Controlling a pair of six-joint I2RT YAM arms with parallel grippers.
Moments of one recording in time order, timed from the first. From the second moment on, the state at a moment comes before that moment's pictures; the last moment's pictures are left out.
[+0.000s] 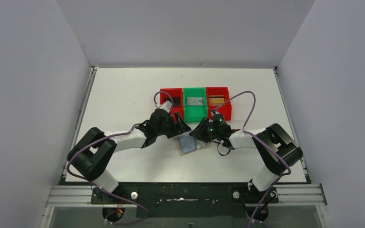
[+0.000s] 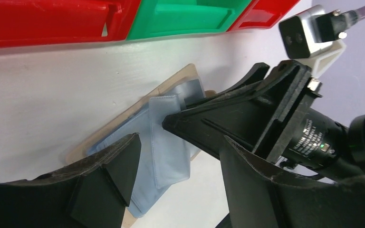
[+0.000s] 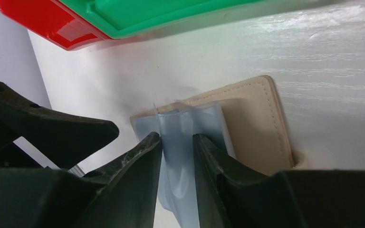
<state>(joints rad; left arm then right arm) -0.69 1.59 0.71 0.31 0.17 -0.96 0.55 1.64 0.58 0.36 -0.24 0.99</state>
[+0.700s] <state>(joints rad) -0.74 1.69 0.72 0.33 0.23 -1.00 0.52 1.56 0.55 0.32 -0.24 0.97</state>
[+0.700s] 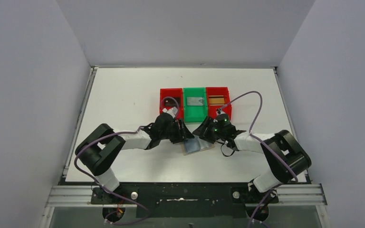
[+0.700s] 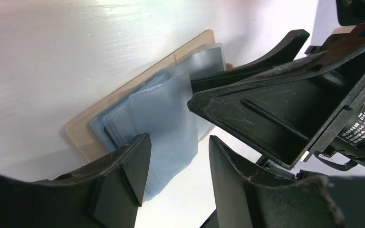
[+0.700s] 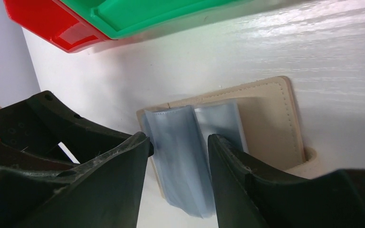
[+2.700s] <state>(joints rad) -0.38 0.99 0.50 -0.04 0.00 -0.91 0.84 1.52 0.78 -0.17 0.20 0.56</state>
